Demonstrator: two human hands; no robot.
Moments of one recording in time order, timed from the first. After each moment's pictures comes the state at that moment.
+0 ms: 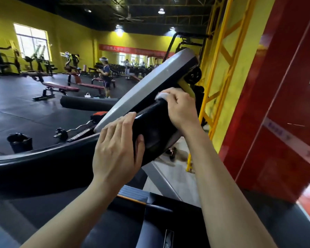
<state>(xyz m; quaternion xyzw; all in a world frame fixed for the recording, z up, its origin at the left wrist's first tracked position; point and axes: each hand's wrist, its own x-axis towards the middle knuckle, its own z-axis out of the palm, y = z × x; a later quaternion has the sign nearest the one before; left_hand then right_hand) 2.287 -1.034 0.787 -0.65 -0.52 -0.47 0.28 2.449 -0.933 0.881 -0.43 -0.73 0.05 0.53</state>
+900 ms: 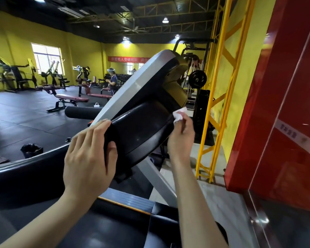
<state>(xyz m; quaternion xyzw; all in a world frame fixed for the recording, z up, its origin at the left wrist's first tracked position) 2.295 -1.033 0.782 -0.63 -0.54 -0.47 0.31 2.483 -0.933 0.807 -0.42 -0.48 0.27 0.72</state>
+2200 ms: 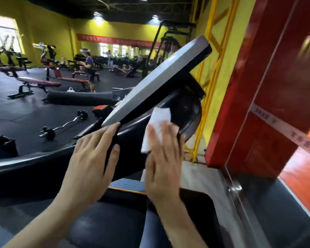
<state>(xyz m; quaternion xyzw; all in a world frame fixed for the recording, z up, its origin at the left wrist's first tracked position) 2.168 -1.058 0.756 -0.75 -0.49 -0.43 0.12 2.348 -1.040 0.727 -0.43 -0.69 -0.19 0.56</state>
